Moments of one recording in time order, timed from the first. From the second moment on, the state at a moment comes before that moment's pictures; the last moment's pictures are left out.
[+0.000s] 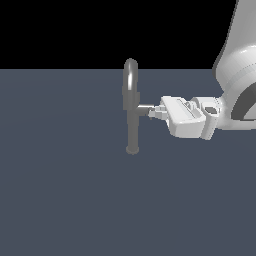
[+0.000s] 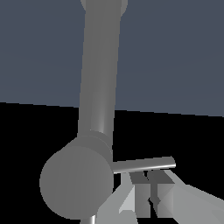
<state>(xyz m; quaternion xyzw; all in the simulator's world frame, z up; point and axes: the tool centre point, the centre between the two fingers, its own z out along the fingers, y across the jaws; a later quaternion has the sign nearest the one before) -0.052 -0.067 0.178 -0.49 0.50 0.46 0.54</state>
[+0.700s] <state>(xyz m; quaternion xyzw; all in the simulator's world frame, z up) -0.046 -0.069 0.166 -0.49 0.49 0.48 0.54</state>
